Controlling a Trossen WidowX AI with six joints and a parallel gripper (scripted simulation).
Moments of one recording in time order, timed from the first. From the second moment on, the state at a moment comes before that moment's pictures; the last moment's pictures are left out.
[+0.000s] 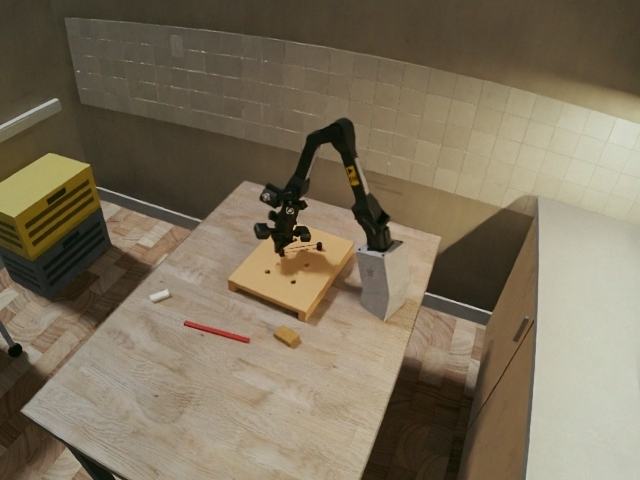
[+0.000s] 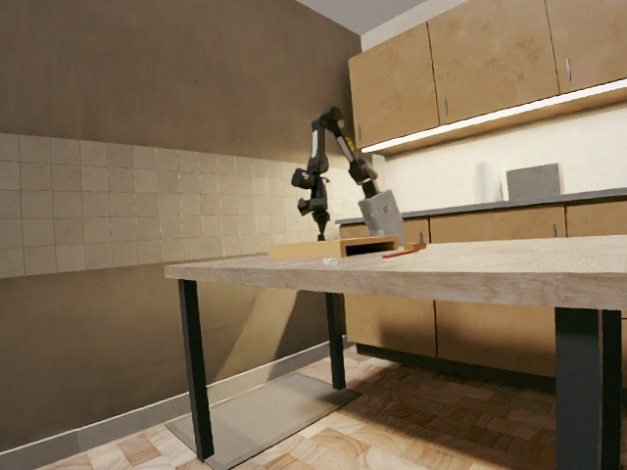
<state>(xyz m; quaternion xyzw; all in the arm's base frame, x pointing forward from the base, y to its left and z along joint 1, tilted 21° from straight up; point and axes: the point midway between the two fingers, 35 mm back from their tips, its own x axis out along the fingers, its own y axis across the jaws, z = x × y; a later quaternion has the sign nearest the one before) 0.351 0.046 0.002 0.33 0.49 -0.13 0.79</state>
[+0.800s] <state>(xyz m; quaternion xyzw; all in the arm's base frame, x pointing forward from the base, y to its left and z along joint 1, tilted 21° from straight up) 0.359 0.048 -0.007 0.30 0.51 -0.18 0.78</state>
